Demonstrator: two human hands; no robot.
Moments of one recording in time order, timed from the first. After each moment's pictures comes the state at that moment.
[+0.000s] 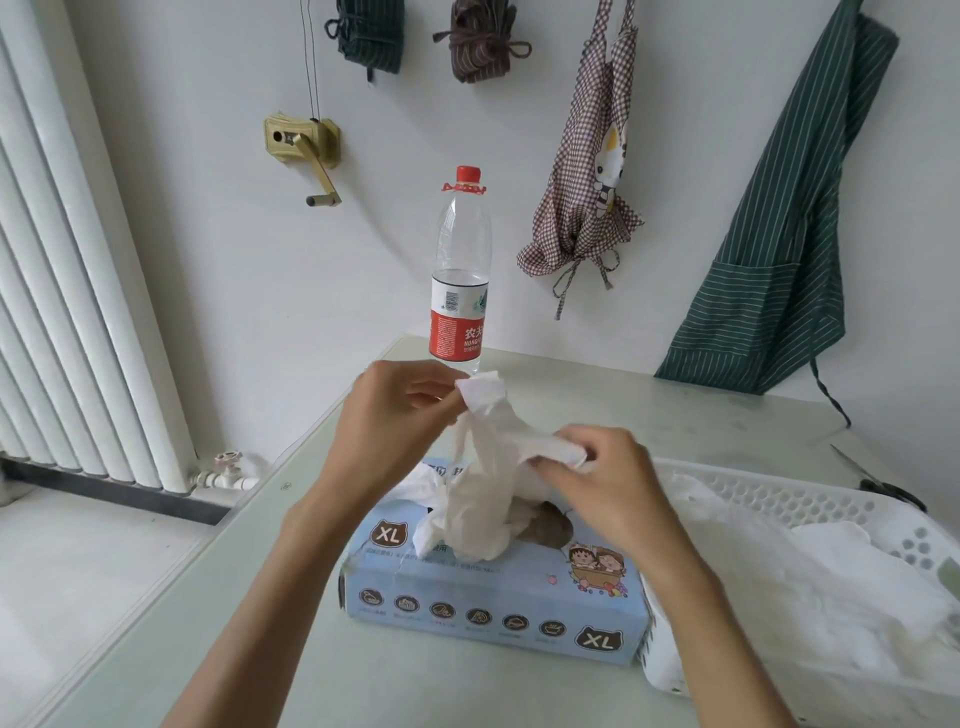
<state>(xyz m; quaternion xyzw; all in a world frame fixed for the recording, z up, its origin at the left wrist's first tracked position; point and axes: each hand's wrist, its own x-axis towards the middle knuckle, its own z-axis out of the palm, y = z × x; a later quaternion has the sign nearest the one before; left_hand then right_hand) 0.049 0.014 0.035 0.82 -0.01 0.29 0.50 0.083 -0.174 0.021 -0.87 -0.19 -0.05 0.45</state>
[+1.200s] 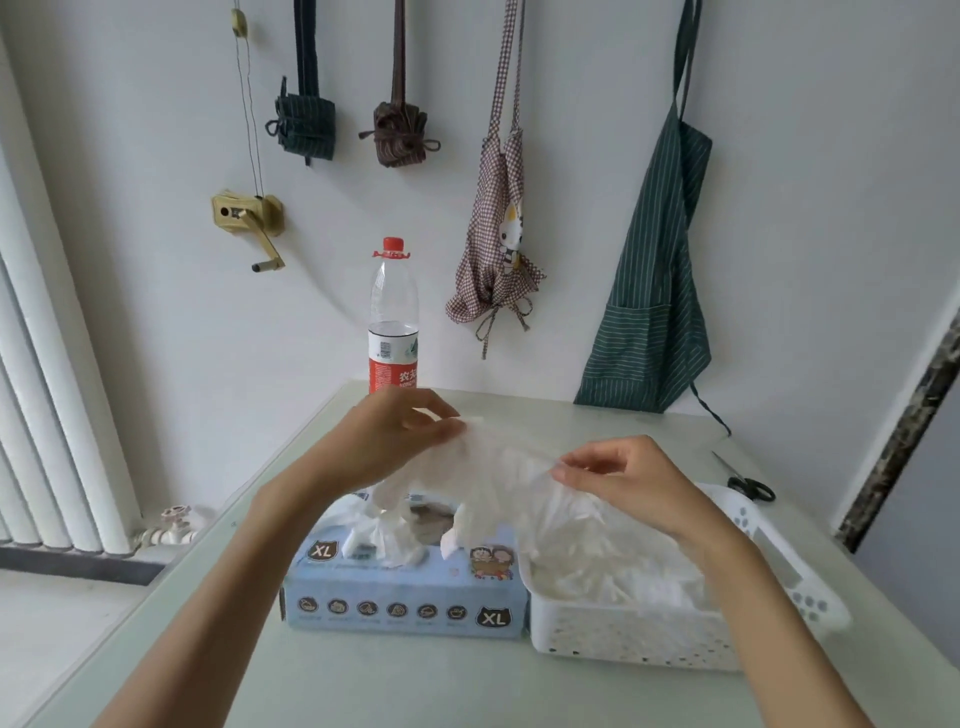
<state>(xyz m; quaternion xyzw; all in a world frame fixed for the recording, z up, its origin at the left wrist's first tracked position) 0.028 -0.036 0.093 0.90 -0.09 0.13 0.41 0.057 -0.287 0.082 -0.85 -0.17 0.02 0.49</state>
